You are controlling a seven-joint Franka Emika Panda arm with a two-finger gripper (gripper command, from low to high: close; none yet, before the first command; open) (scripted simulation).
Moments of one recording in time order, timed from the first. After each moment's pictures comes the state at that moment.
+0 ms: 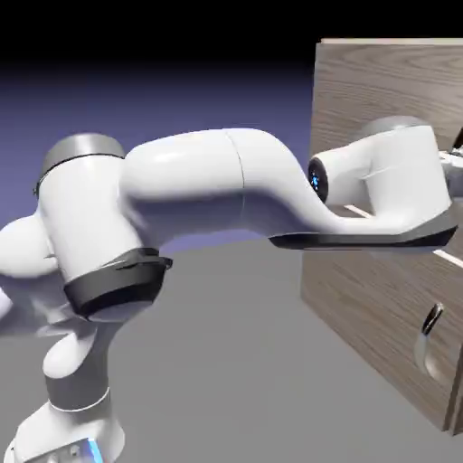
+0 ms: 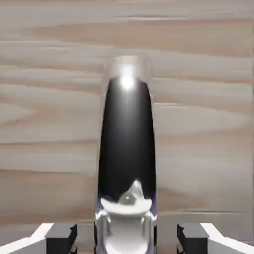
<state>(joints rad) 1.33 -0.81 -1.38 -1.82 -2.89 3.07 2.88</state>
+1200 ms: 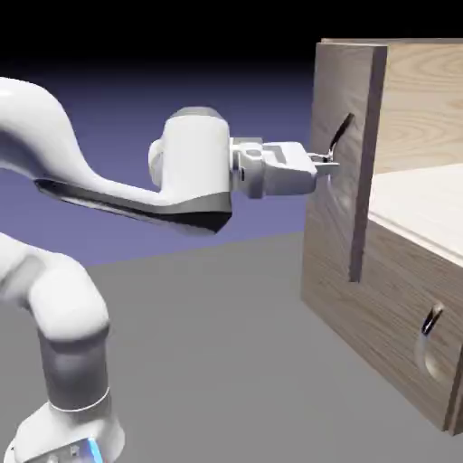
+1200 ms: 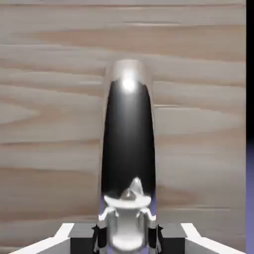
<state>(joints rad) 0.02 -0.88 -0.31 -2.60 -2.33 2.80 2.90</state>
